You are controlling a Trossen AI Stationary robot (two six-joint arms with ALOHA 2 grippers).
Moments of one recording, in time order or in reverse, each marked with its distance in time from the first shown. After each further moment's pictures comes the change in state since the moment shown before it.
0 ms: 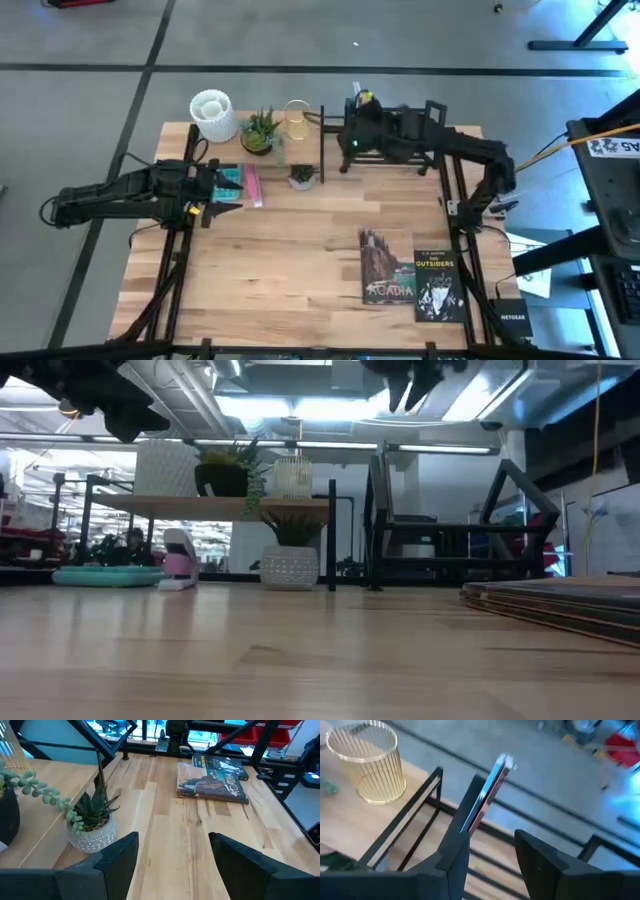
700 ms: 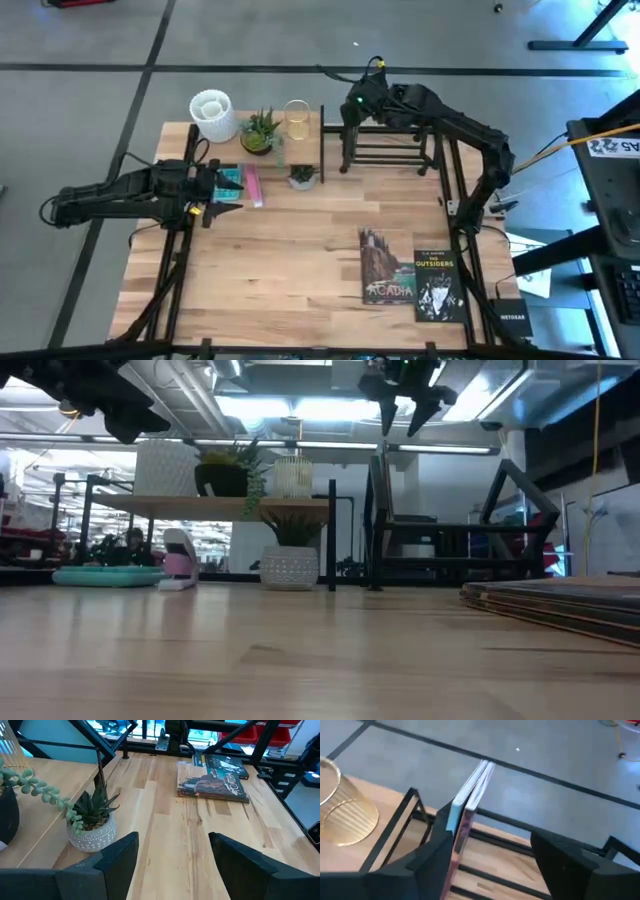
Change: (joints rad) left arm 0.000 0.002 0.000 0.000 0.000 0.000; right arm -0.210 0.015 -0.001 0.145 -0.113 -0.064
